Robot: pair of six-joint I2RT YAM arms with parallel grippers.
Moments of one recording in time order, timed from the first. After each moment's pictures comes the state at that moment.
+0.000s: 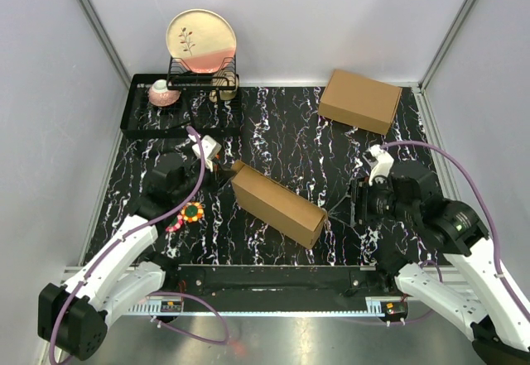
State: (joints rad) left arm -0.41 0.84 0.58 -0.02 0.44 -0.05; right arm 0.62 0.69 1.08 -1.03 -0.26 0.51
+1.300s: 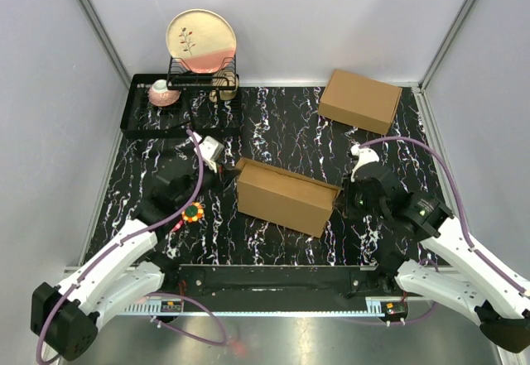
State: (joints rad) left arm -0.52 0.81 0.58 0.01 0.30 -0.13; right arm 0.78 0.80 0.96 -0.91 0.12 0.58
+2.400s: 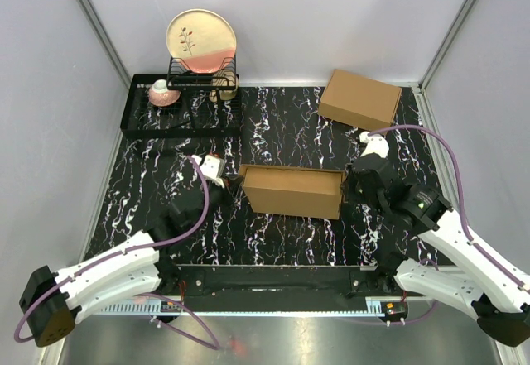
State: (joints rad) left arm -0.86 0.75 0.39 0.24 -0.30 -0.25; right arm 0.78 0.87 1.04 -0.90 0.38 0.62
